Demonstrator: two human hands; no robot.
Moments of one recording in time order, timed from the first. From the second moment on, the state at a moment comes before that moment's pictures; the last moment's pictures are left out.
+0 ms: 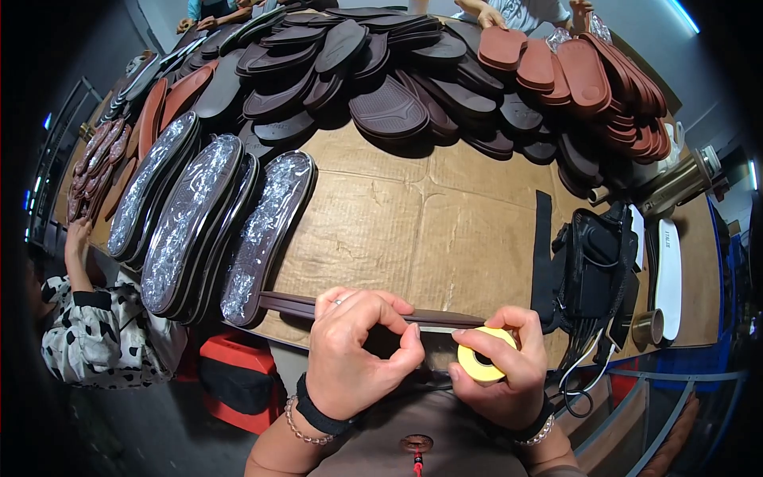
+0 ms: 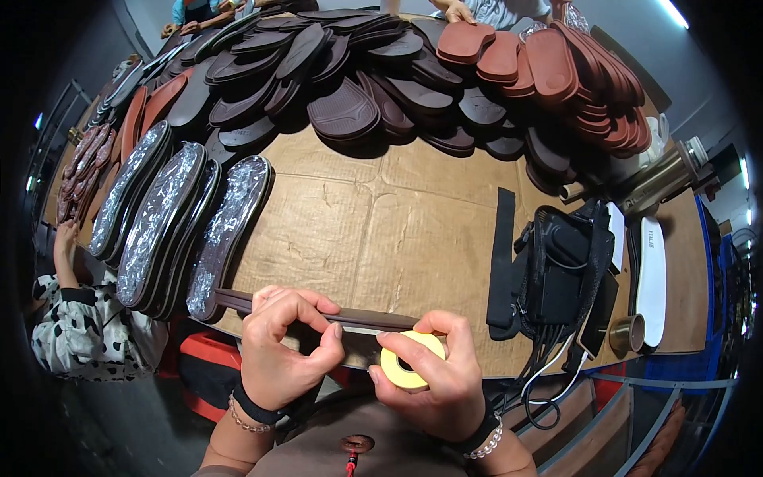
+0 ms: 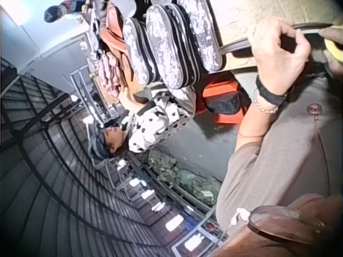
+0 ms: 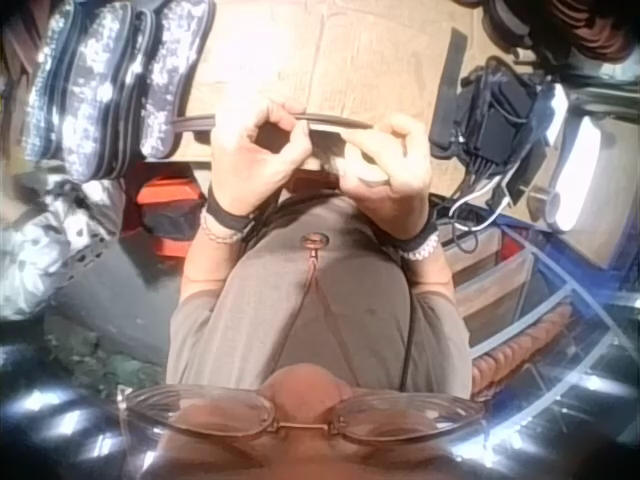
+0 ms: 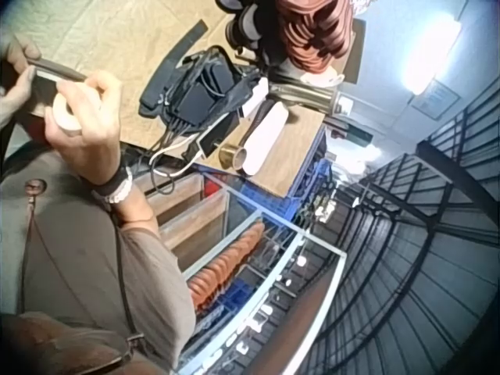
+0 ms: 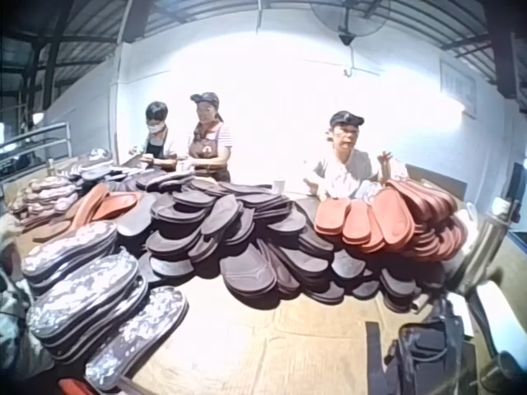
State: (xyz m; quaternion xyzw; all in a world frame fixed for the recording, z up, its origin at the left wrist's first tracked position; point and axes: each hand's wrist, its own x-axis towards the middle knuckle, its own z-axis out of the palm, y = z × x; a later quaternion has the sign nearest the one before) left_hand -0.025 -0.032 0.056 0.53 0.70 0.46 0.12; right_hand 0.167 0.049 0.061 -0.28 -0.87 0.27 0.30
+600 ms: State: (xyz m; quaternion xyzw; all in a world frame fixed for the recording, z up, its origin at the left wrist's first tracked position) left_hand -0.023 -0.029 0.058 0.51 0.71 0.46 0.13; right_hand 0.163 0.049 0.061 -0.31 -0.86 0.27 0.30
